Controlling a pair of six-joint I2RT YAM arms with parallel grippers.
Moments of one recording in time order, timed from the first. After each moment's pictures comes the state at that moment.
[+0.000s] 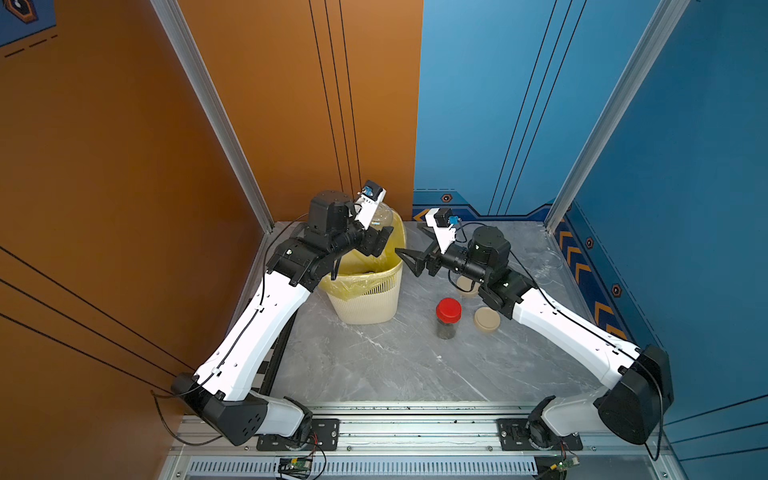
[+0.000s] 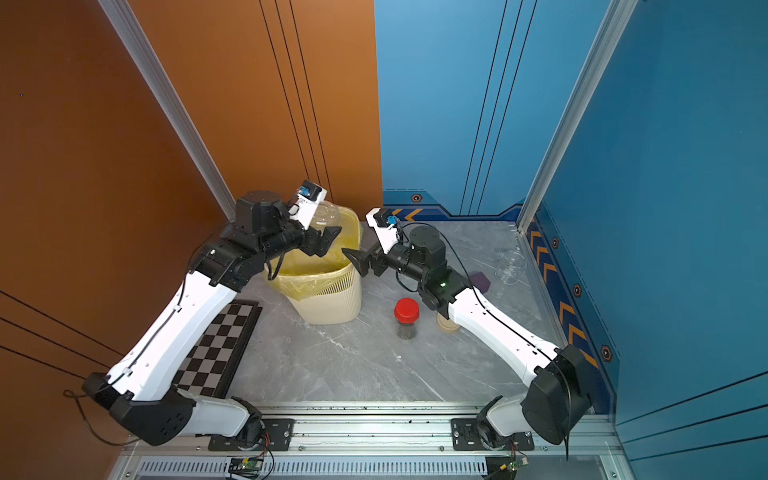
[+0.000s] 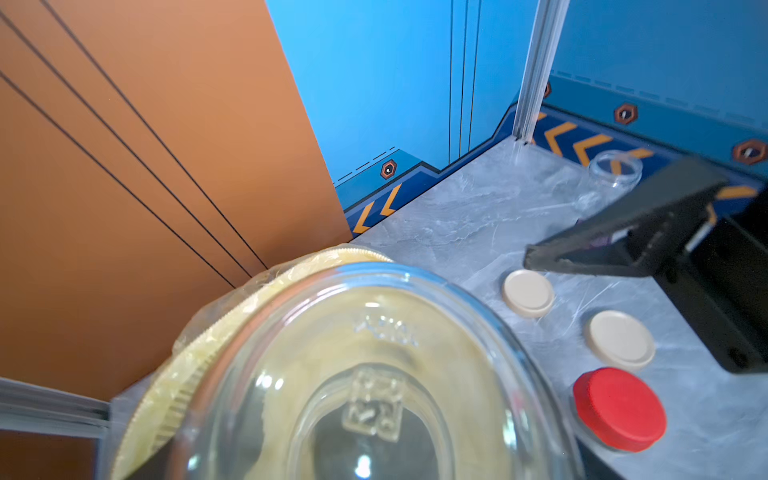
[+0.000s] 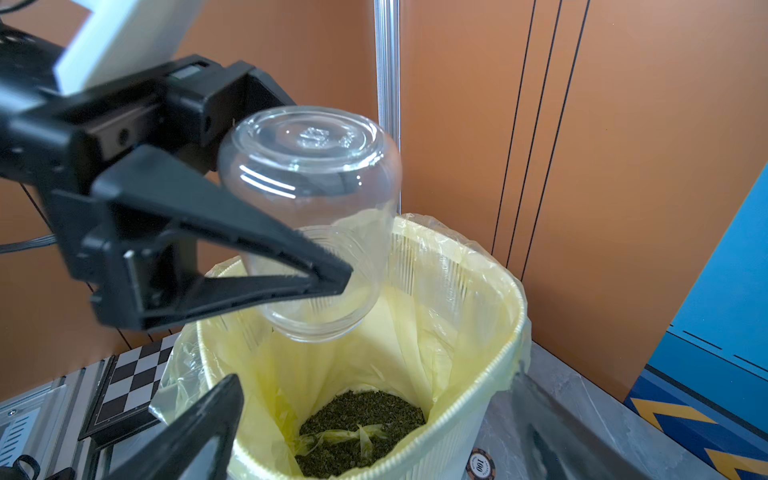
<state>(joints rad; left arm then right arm) -0.54 1.41 1.72 -0.69 -0.07 0.28 0.63 1.42 1.23 0.16 -0.35 0.03</state>
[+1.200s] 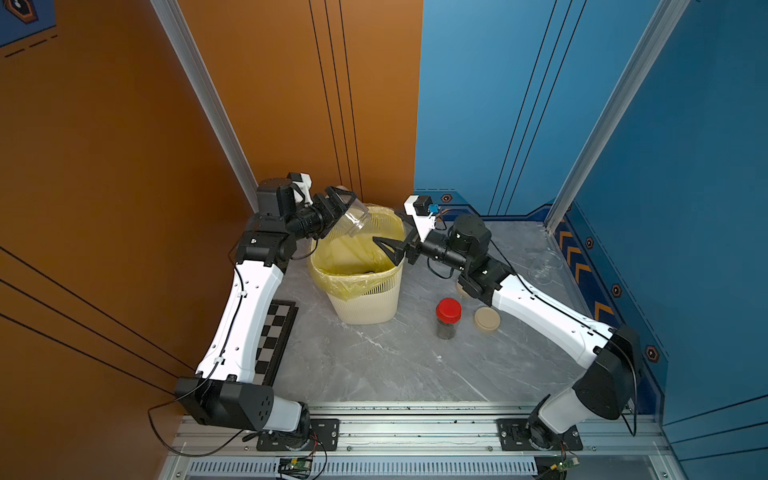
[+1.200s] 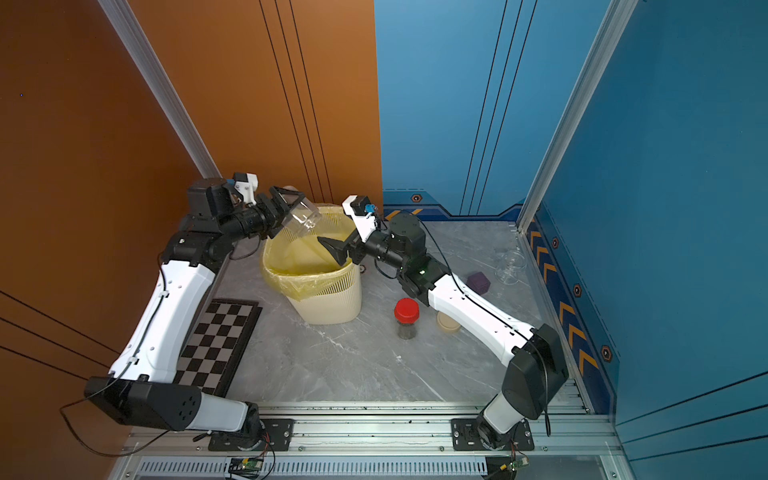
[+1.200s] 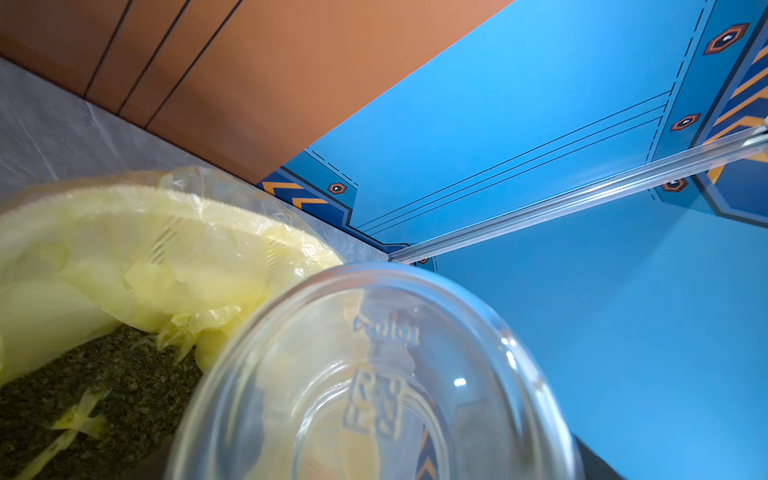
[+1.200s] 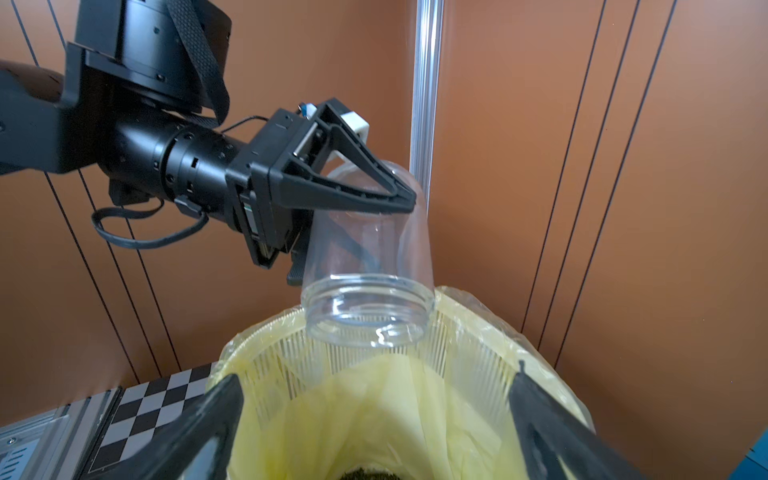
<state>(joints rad) -0.09 1.43 1.66 -0.55 0.52 -0.92 0.72 1.61 1.47 0.24 -0.37 0.01</state>
